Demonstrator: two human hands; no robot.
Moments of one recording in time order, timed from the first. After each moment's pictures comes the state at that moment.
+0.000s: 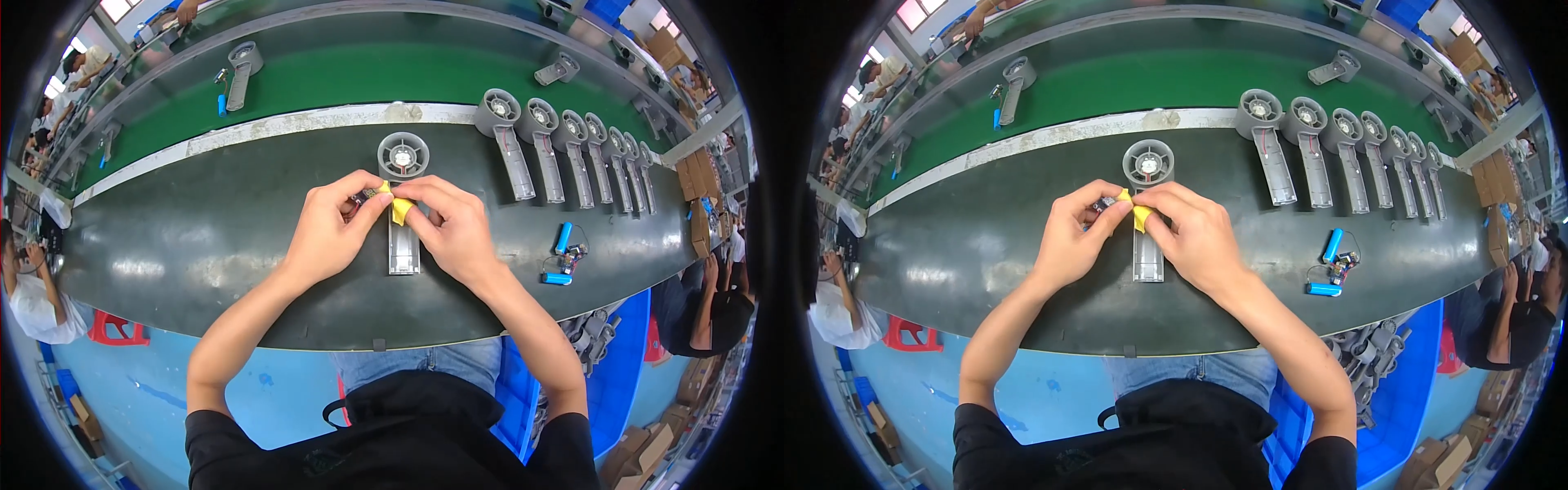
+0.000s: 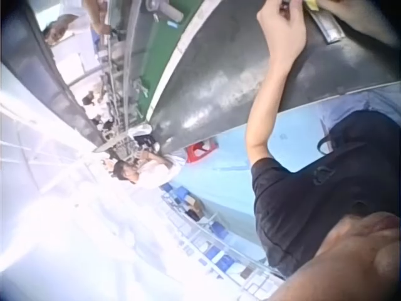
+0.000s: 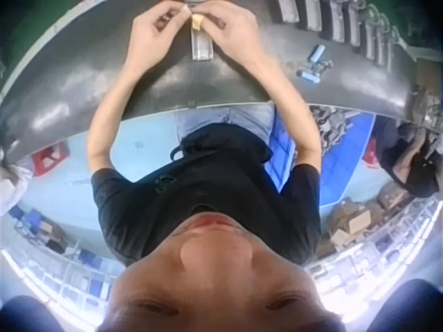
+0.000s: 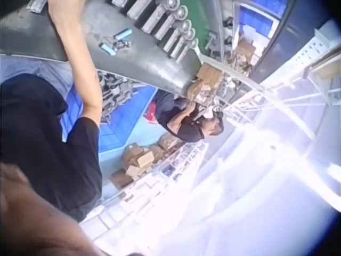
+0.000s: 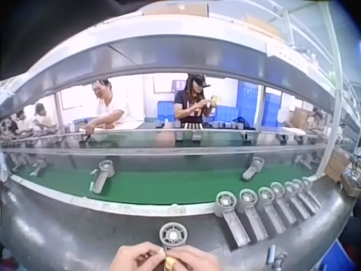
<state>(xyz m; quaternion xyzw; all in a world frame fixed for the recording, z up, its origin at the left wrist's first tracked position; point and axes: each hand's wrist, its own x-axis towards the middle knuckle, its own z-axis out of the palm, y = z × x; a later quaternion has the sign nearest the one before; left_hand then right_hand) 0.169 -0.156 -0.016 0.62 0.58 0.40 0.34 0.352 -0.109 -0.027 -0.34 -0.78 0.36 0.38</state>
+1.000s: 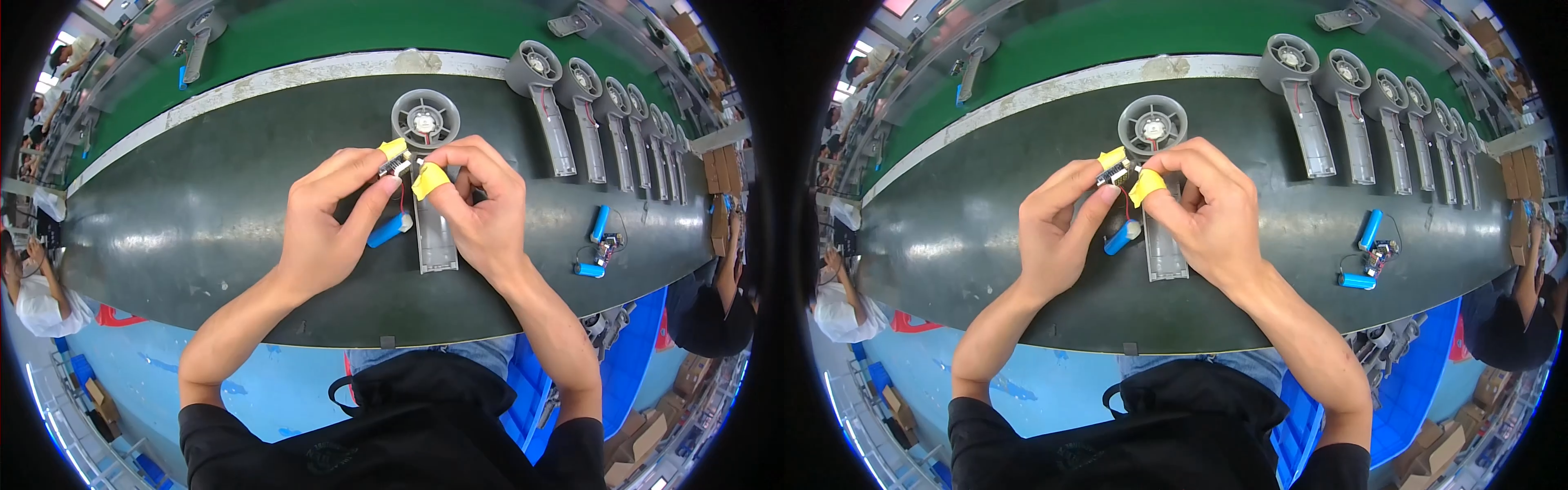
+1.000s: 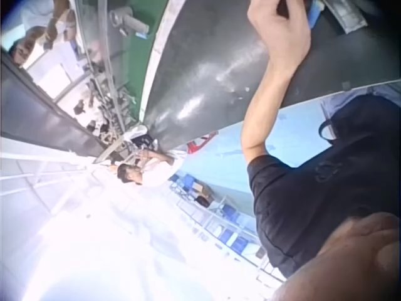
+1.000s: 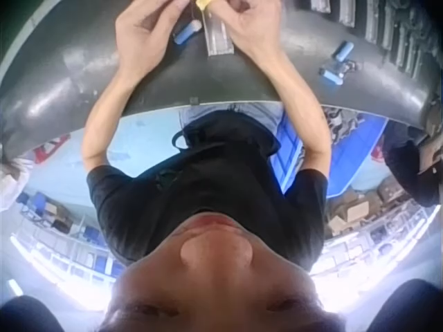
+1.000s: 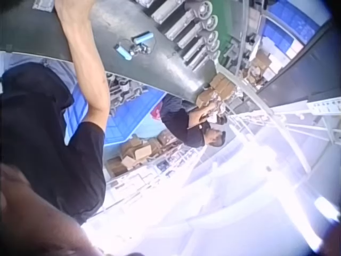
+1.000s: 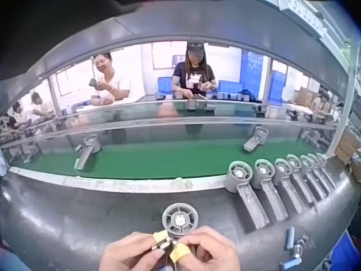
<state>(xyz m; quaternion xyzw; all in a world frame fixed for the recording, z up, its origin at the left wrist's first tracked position) 0.174 -0.161 -0.037 0.61 0.50 0.54 0.31 0.353 -0.108 -0.035 -0.36 -0.71 0.41 0.44</state>
